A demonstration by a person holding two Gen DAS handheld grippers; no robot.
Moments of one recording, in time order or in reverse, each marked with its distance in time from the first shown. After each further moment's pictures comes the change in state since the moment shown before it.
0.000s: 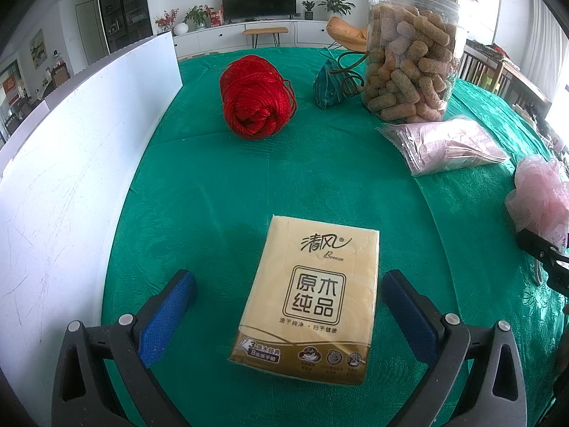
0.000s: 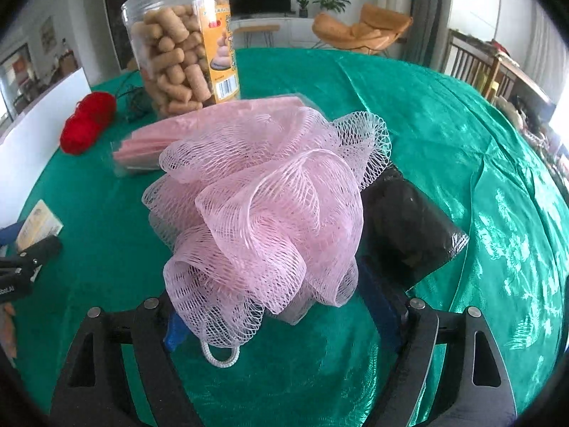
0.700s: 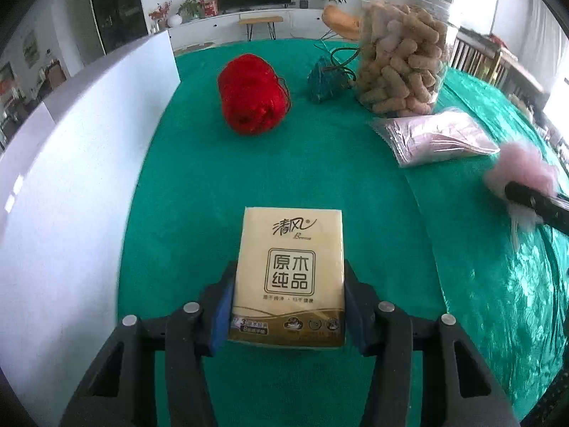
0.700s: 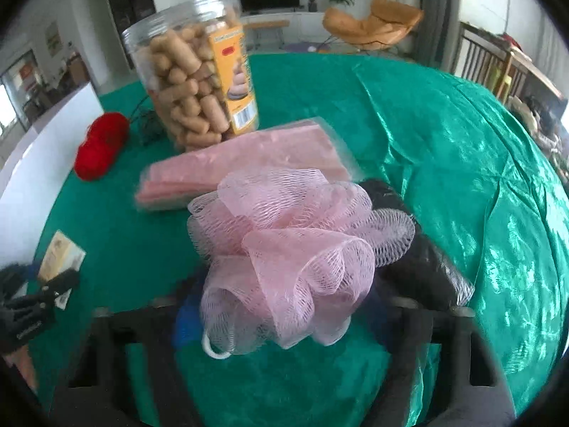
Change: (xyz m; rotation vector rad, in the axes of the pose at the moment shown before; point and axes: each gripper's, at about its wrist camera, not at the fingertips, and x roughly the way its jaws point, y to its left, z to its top) left arm -0.021 -0.003 0.000 0.019 0.058 -0.016; right arm -0.002 0.005 0.045 0.018 0.029 0.063
